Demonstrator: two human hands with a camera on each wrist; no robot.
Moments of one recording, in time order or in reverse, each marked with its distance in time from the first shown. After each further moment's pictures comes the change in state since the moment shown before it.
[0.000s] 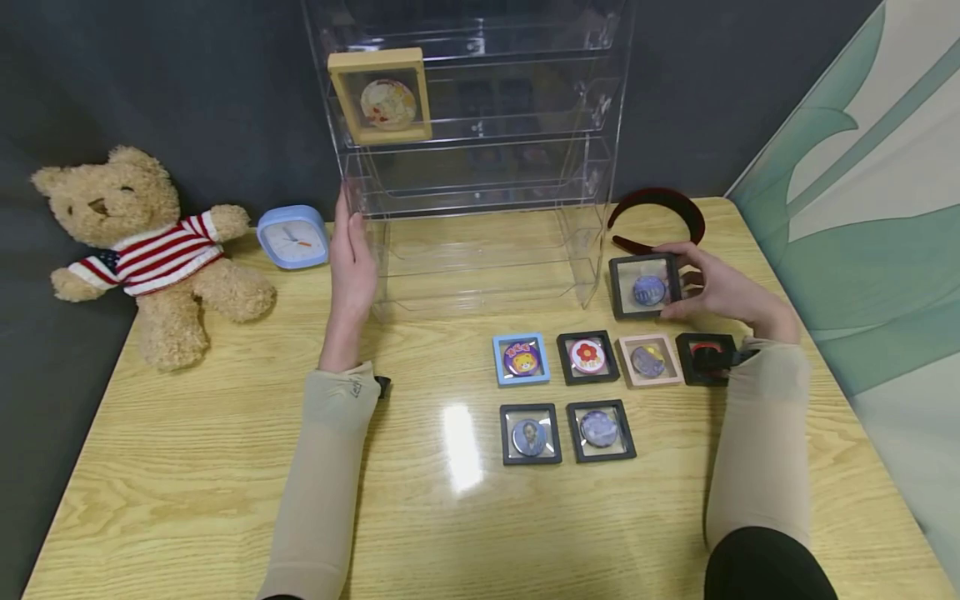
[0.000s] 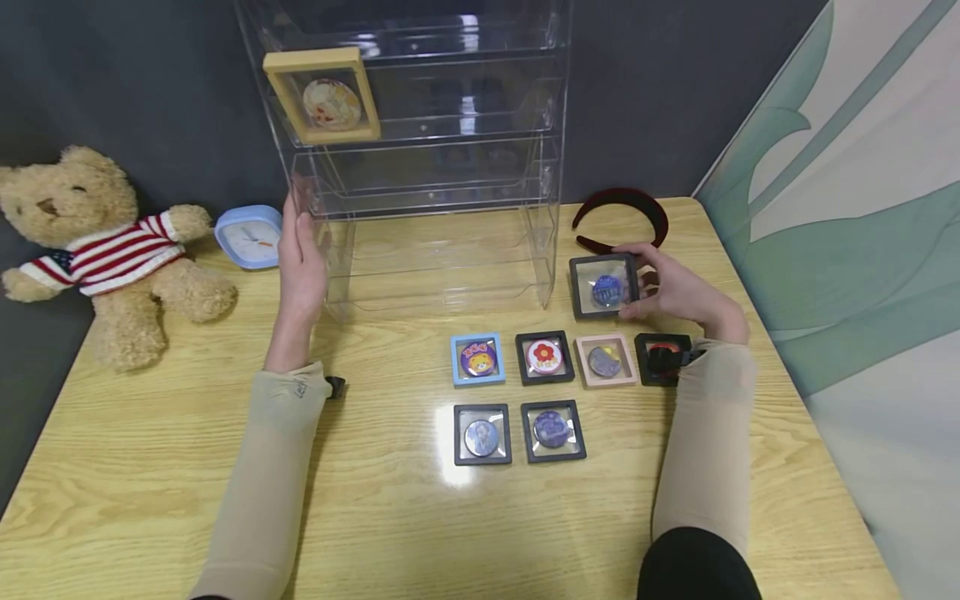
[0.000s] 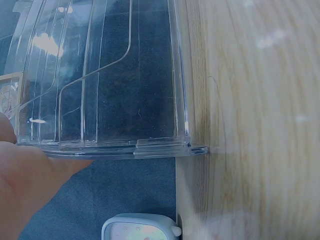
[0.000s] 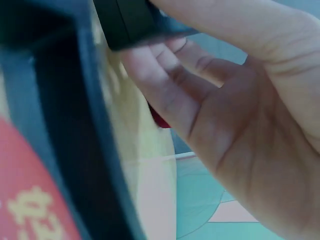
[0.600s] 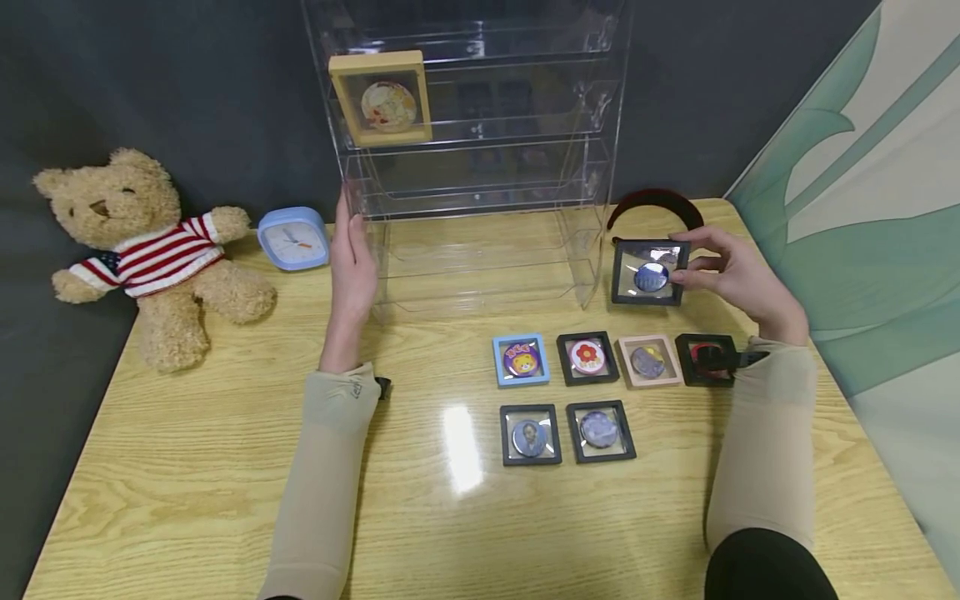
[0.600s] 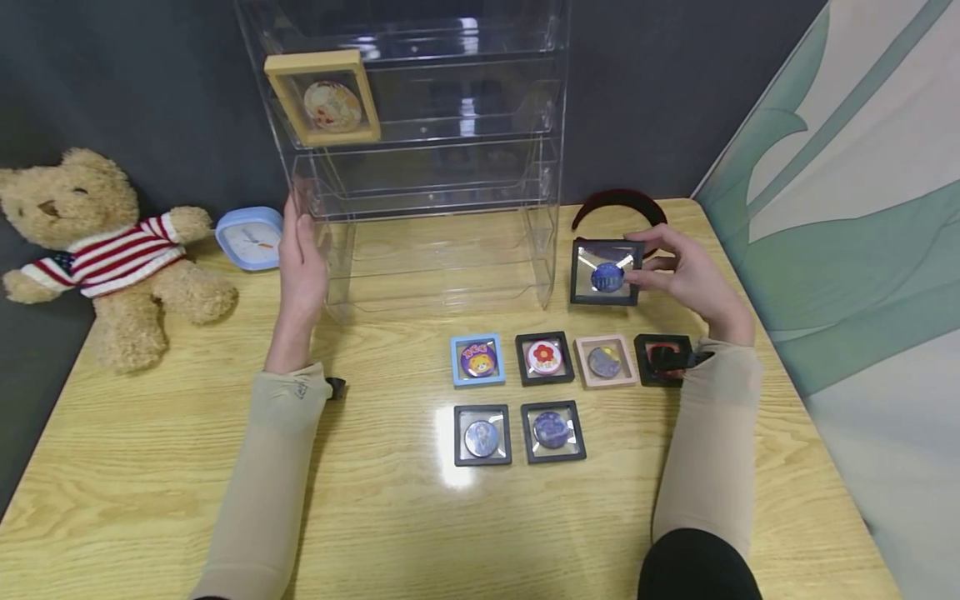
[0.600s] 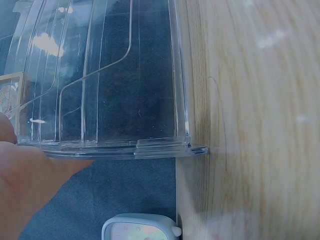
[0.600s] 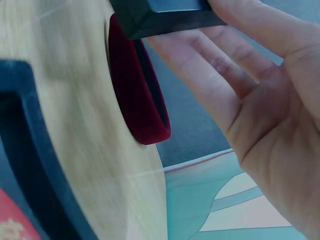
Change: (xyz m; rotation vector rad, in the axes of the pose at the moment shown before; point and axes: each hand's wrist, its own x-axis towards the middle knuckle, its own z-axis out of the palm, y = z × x) left_hand -0.002 0.001 0.000 -0.011 -0.005 0.017; right_hand -0.008 -0.017 -0.008 0.209 0.214 -0.022
